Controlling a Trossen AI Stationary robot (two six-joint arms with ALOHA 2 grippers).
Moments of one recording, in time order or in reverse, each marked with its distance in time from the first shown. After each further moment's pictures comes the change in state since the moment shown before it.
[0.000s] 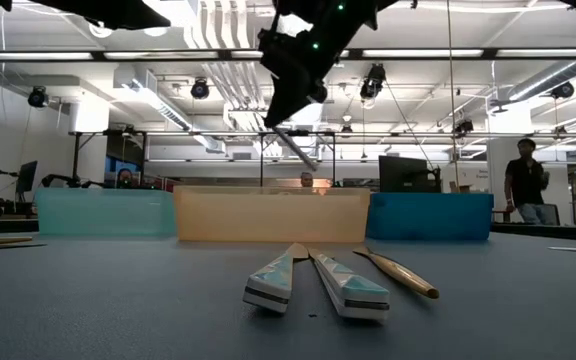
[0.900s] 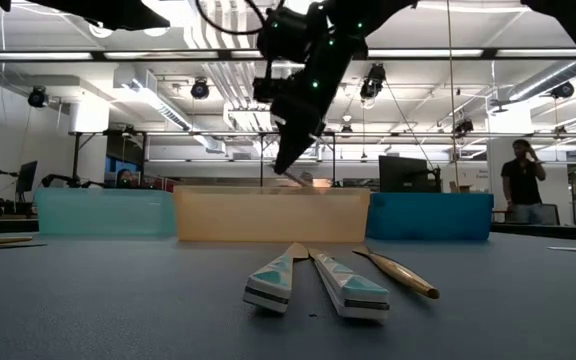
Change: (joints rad) left arm 0.000 -0.007 -0.005 0.000 0.002 0.010; right arm -0.009 0.123 0.014 -0.129 -0.080 -0.073
